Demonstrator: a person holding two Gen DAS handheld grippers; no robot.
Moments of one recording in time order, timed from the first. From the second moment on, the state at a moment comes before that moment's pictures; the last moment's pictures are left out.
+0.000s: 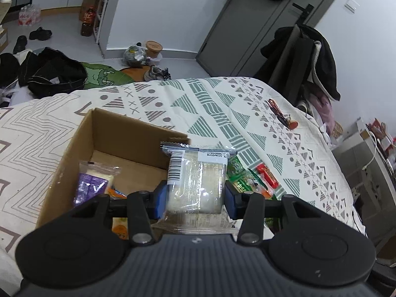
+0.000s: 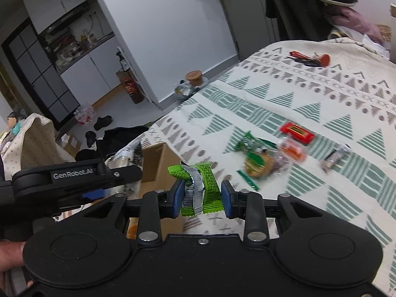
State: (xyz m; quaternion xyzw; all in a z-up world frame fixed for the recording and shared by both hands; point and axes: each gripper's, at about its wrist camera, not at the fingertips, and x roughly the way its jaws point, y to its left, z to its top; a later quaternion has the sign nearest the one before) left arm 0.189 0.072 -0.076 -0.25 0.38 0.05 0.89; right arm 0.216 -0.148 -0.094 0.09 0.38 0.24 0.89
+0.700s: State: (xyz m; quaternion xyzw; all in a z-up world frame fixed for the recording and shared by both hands) left arm 0.191 0.137 -0.102 -0.33 0.38 0.11 0.86; right arm 0.235 -0.060 -0.104 0.09 0.39 0.27 0.88
